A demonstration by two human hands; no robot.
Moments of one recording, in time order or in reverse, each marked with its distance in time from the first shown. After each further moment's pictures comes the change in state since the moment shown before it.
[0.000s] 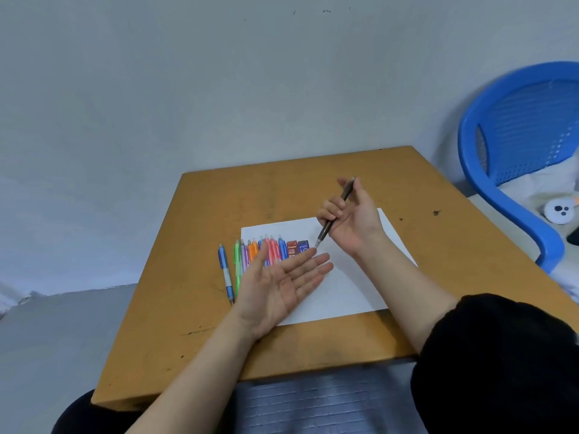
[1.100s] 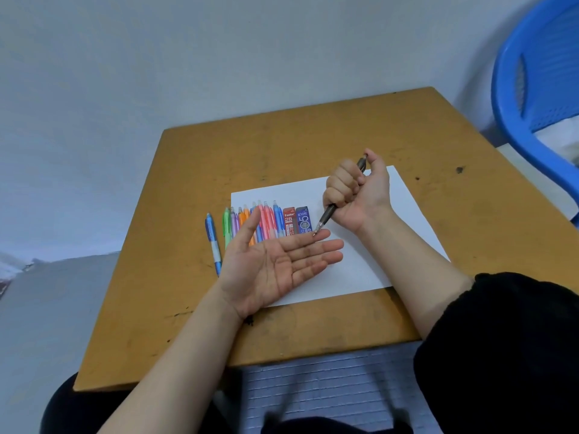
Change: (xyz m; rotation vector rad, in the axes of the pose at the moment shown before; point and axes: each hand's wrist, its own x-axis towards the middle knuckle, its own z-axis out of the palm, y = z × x) left_hand 0.008 0.012 -0.012 -0.024 -0.192 -0.221; right_hand 0.011 0.005 -0.025 0.129 -0.044 0.202
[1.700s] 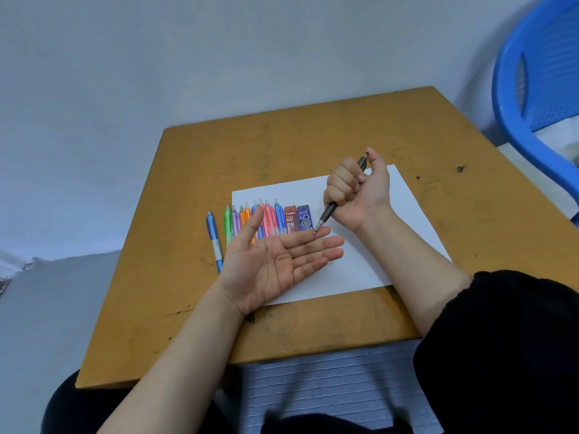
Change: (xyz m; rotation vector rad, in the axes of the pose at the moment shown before) left_hand 0.000 0.000 -0.004 0.004 -0.030 0.008; right_hand 0.002 0.001 -0.003 0.009 -0.018 -0.019
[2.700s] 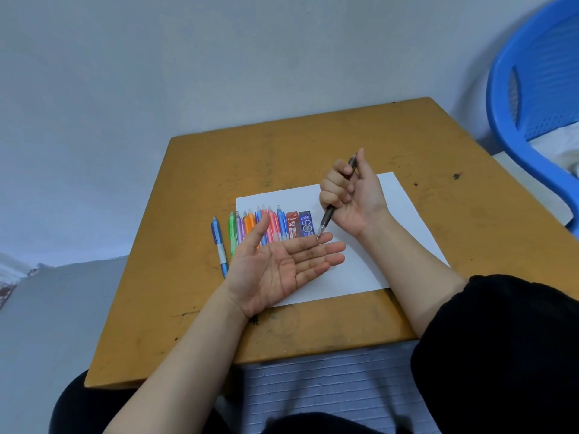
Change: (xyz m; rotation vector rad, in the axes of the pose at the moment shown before) left_hand 0.001 -0.002 -0.004 0.002 -0.024 0.010; right_hand 0.003 0.000 0.001 -0.055 -0.095 0.066
